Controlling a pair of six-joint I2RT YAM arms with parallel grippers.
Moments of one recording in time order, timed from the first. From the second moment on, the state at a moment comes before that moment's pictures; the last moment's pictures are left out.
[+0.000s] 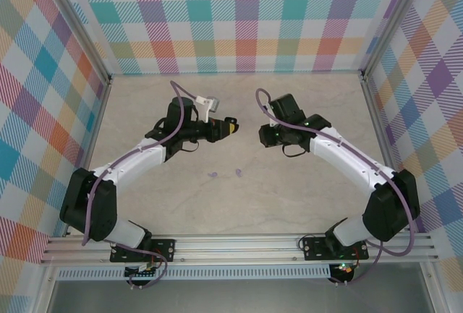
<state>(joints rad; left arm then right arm) -0.46 1.47 0.99 0.00 0.60 -0.40 0.59 1.45 1.22 -0.70 -0.05 0.30</state>
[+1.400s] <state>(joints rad) -0.54 1.43 0.98 0.10 0.90 -0.21 0.63 1.22 1.24 -0.57 -0.27 0.19</state>
